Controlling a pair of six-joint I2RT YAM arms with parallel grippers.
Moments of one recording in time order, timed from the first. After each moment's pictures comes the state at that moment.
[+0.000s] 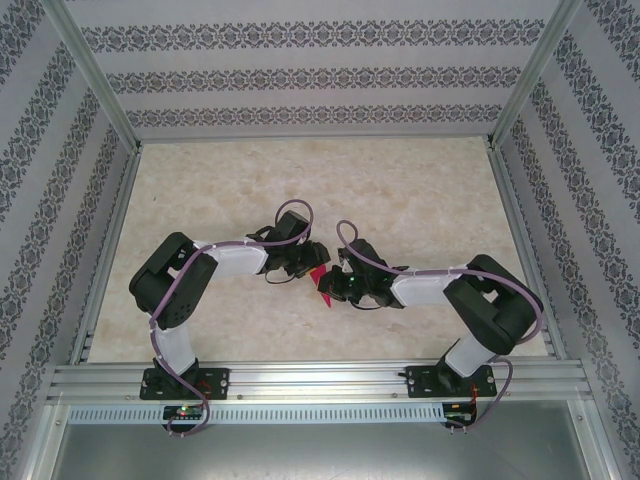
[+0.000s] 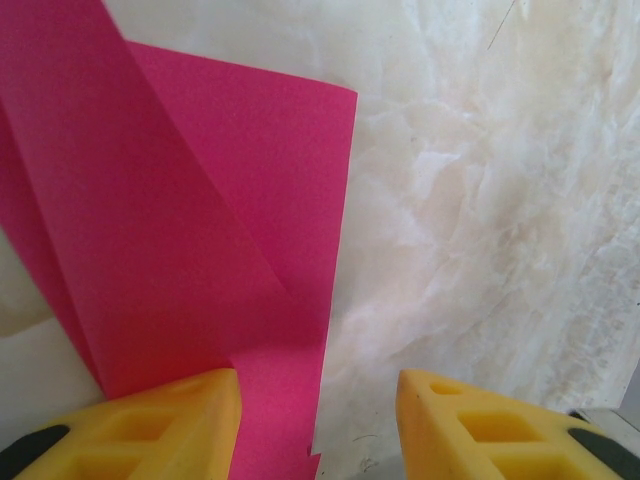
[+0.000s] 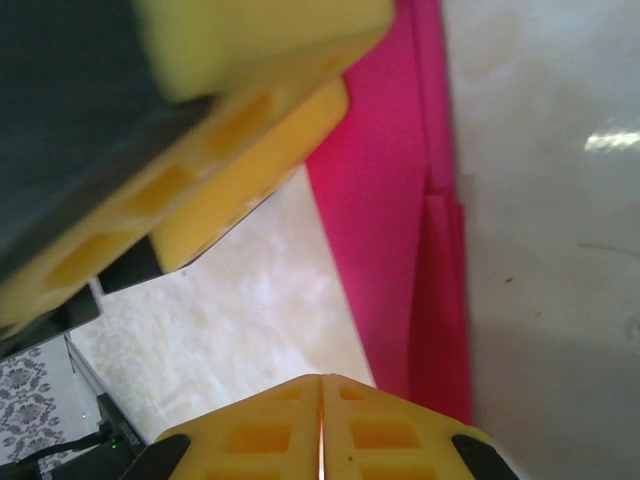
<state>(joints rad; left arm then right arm) -0.66 1.84 0.97 -0.07 0.31 -1.08 0.74 1.62 0.59 0.21 -0.39 1.04</state>
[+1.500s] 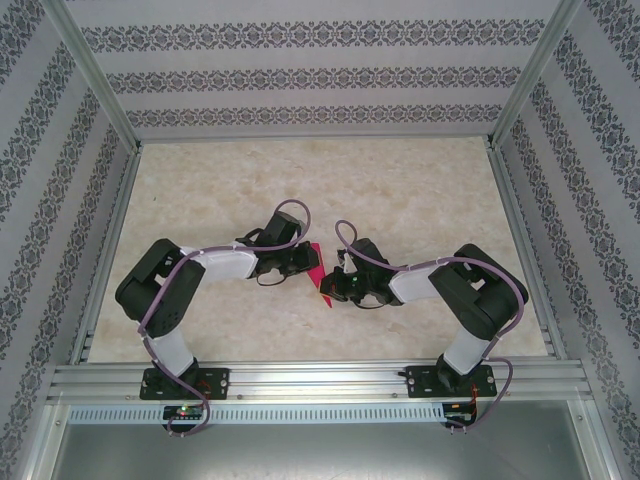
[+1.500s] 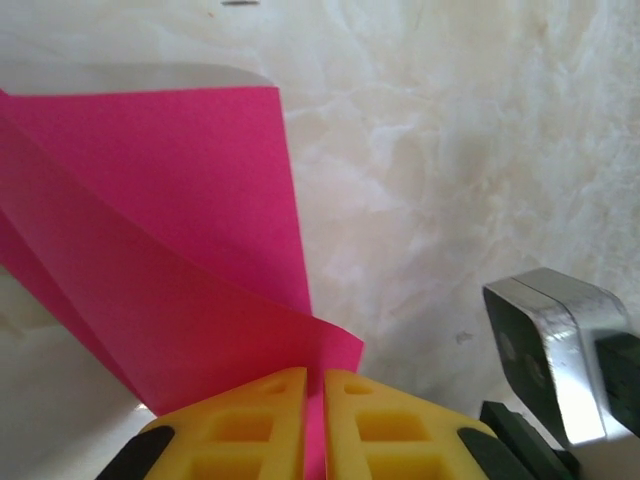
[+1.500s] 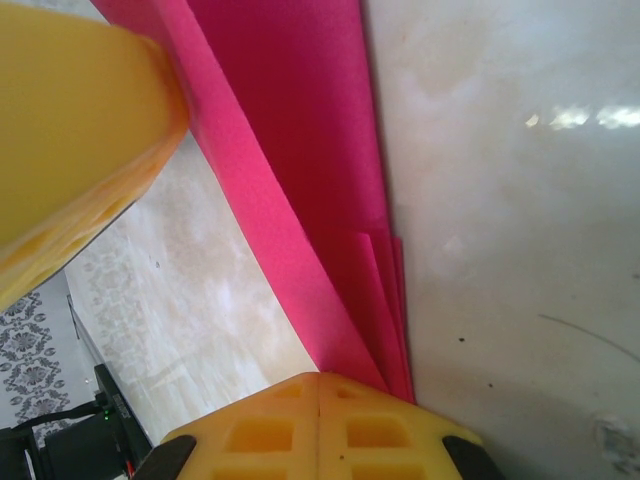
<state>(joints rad) -0.63 1.76 0.89 -0.02 0.34 -0.87 0.68 1.71 0.57 0.31 -0.52 0.96</state>
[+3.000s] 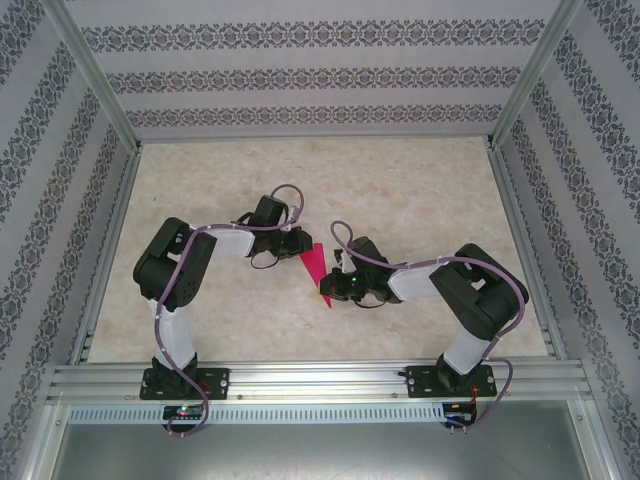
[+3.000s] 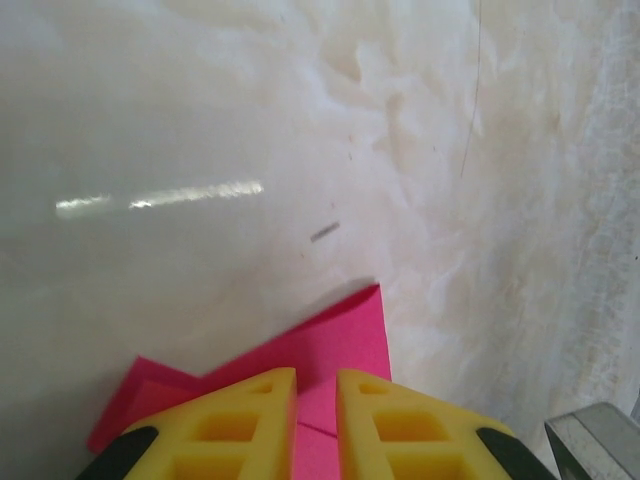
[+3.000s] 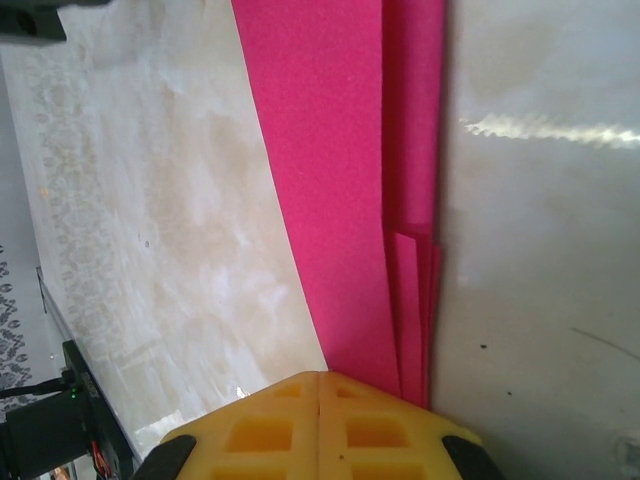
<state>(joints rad) -0.46 1.95 1.04 0.01 0.52 -0.69 0.68 1.71 0.58 0.25 -0.53 0.84</state>
